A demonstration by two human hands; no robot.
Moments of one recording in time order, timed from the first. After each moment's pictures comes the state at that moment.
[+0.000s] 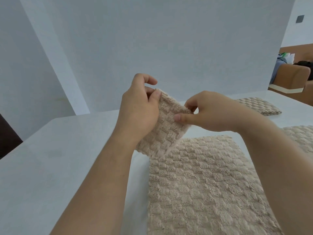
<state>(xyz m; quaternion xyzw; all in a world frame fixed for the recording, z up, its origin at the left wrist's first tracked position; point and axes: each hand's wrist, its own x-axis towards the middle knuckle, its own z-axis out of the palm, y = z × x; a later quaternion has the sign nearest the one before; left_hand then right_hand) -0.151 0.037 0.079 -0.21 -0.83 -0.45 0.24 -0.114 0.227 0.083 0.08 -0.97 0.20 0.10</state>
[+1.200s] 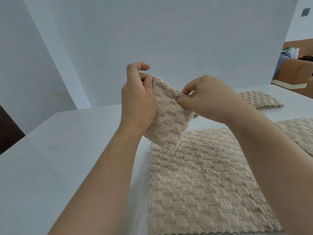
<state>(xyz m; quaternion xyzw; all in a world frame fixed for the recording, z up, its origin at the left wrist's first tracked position) -0.163 0.040 0.061 -0.21 -0.77 -0.48 0.35 -0.114 0.211 0.080 0.03 -0.94 0.27 0.18</state>
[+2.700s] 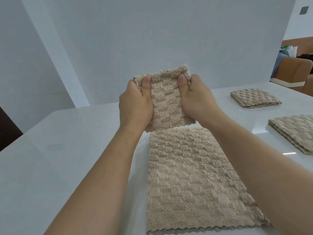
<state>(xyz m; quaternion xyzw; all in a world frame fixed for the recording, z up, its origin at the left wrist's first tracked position) -0.185 0.039 0.040 -0.10 -0.83 -0.44 0.32 -0.139 0.191 0.048 -0.04 -0.86 0.45 0.26</state>
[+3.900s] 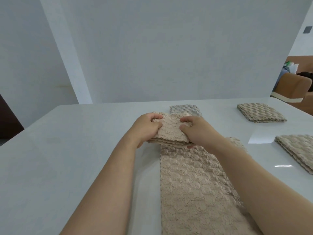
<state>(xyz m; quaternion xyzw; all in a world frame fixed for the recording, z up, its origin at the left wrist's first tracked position) -0.223 -0.004 -0.001 -0.10 -0.85 -0.52 -0.05 -0.167 0.179 -0.004 -0.06 -0.88 0.46 0.04</state>
